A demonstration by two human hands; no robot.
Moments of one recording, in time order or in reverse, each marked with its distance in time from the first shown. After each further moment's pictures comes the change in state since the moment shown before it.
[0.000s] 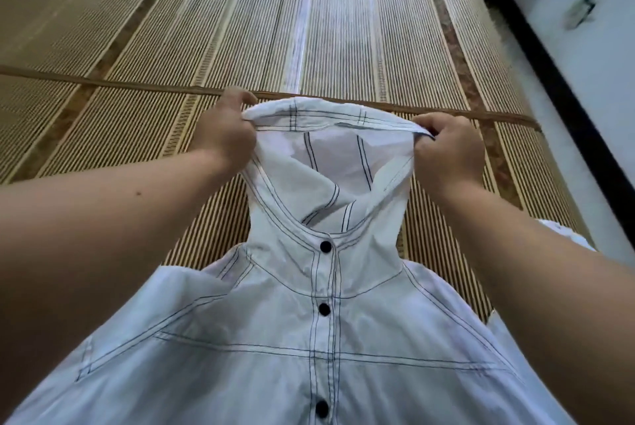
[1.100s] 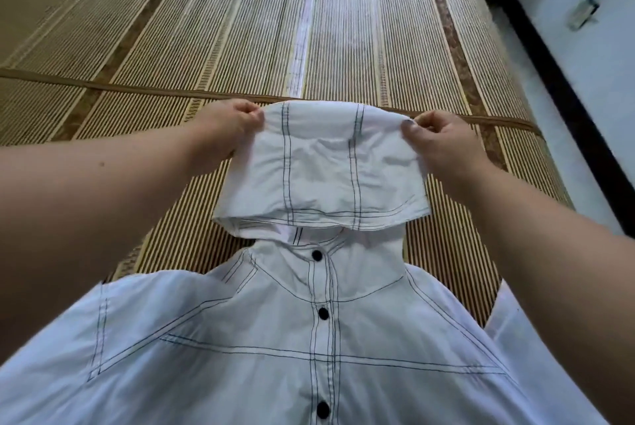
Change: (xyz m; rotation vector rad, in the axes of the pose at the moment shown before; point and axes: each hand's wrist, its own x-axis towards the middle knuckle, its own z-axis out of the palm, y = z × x) left_hand 0.013 0.011 -0.030 -0.584 -0.451 -0.339; right_hand 0.021 0.001 -0.010 0.547 -0.381 0.204
